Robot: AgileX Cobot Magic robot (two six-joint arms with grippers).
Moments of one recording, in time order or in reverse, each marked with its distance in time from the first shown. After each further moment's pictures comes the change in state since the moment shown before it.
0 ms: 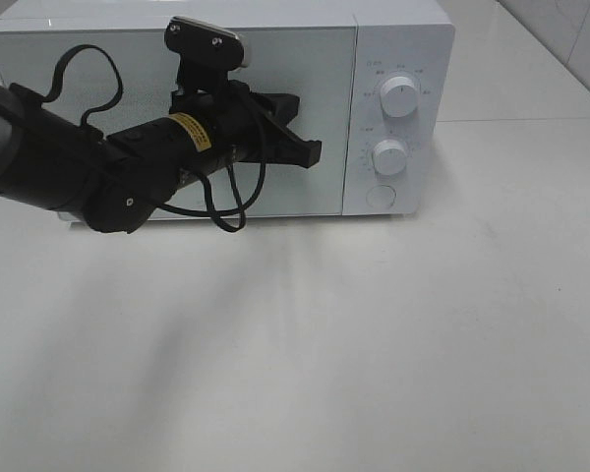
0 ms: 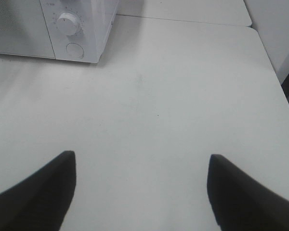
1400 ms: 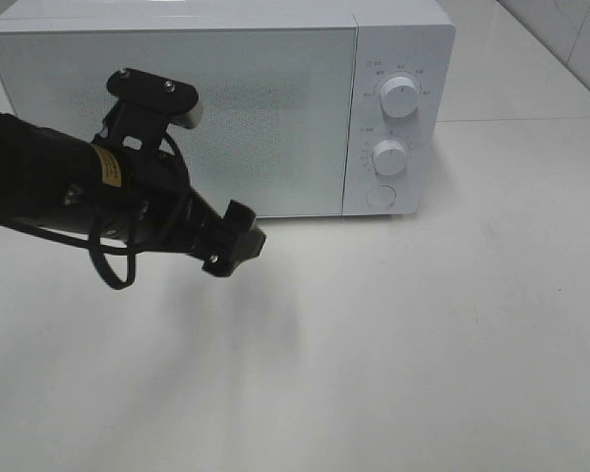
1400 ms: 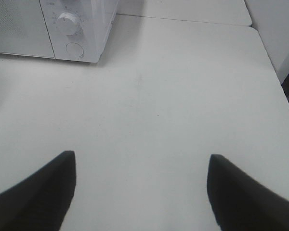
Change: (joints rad) left arm -0.067 -0.410 0.242 -0.091 0.845 0.000; right arm 0.000 0.000 0.001 -0.001 0.000 0.000
